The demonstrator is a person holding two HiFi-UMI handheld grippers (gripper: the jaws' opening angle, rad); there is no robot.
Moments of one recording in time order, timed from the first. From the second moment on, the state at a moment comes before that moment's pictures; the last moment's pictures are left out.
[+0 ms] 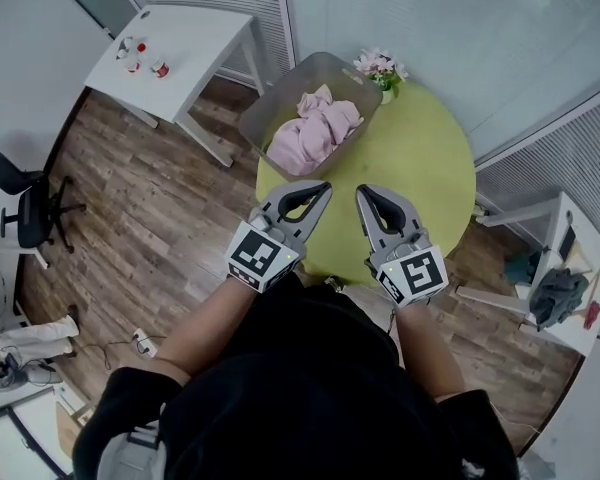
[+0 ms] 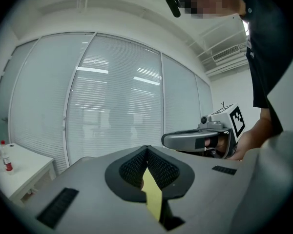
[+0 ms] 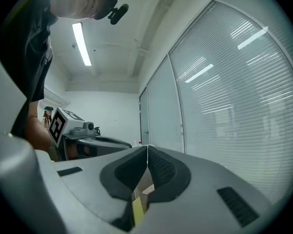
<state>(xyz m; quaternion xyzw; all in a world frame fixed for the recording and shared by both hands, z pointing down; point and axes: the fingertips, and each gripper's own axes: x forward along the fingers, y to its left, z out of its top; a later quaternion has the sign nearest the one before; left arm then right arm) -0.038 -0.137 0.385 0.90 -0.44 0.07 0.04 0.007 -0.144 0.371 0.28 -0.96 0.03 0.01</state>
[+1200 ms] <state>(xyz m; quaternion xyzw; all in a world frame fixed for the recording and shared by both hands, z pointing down) -0.086 -0.319 0.453 0.90 -0.39 0.16 0.08 -0.037 -0.315 0.404 0.35 -0.94 0.04 0.04</state>
